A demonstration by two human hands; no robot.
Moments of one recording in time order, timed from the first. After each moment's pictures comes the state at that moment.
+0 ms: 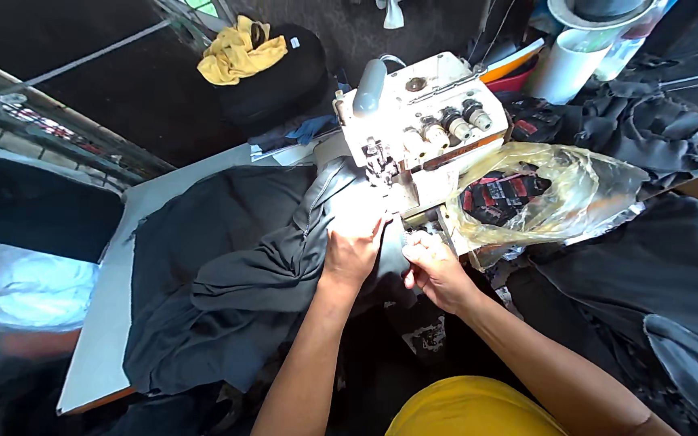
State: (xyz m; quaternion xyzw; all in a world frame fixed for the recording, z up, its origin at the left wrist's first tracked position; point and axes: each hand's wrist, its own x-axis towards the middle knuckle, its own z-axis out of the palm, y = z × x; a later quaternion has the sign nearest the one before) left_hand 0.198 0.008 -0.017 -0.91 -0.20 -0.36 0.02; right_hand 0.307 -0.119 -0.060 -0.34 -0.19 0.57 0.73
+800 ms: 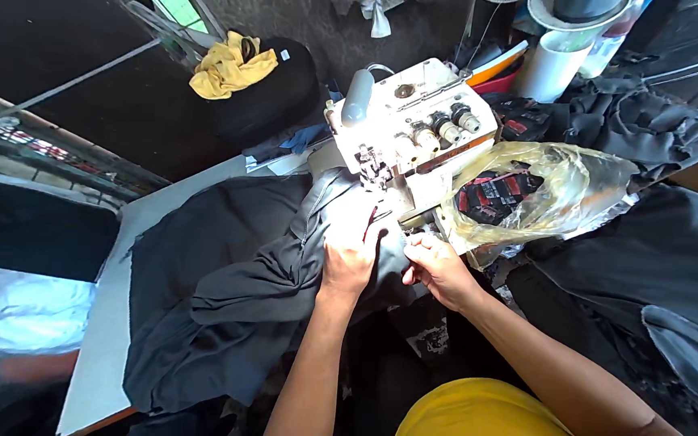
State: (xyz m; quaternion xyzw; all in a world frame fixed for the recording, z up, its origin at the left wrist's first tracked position) left_hand 0.195 0.007 -0.021 -0.89 -0.23 -0.38 -0.09; right_hand 0.313 -0.119 -0.059 -0.39 -0.19 0.54 0.72
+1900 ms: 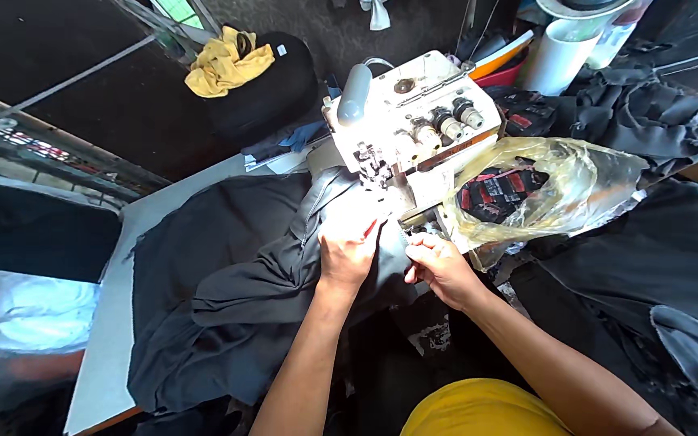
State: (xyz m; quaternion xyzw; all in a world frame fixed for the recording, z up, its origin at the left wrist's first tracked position) left_hand 0.200 0.017 -0.016 -0.89 -0.19 -0.41 -0.04; right_hand 0.316 -0.120 -0.062 -0.38 -0.20 0.54 0.72
